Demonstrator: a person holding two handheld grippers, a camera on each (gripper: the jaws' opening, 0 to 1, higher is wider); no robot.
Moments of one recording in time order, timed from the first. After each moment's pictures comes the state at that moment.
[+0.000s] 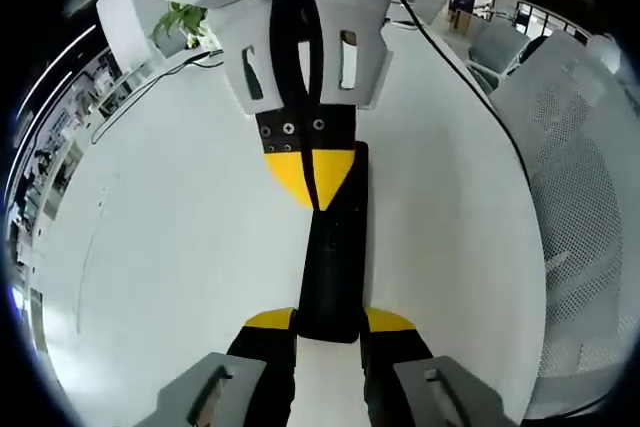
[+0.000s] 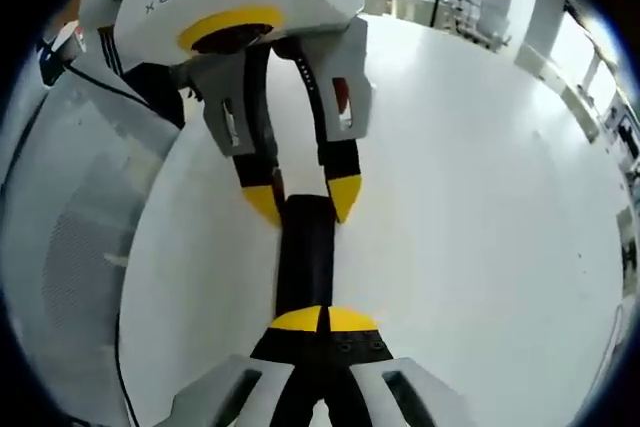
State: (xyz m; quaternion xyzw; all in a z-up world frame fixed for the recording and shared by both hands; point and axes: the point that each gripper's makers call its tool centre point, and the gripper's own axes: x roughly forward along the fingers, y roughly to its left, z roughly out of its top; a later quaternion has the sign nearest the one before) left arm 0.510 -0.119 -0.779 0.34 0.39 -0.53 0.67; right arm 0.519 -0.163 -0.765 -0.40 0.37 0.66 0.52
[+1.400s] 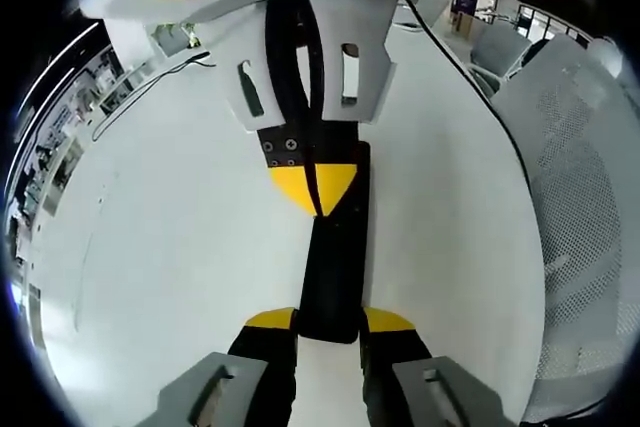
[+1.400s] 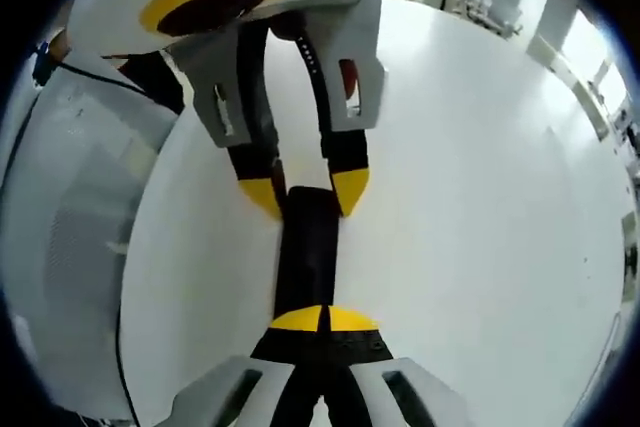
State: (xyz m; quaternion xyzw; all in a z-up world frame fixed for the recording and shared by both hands) left arm 0.511 -0.118 -0.778 0.34 0.39 -0.53 0.68; right arm 0.527 -0.164 -0.775 -0.44 0.38 0.64 0.50
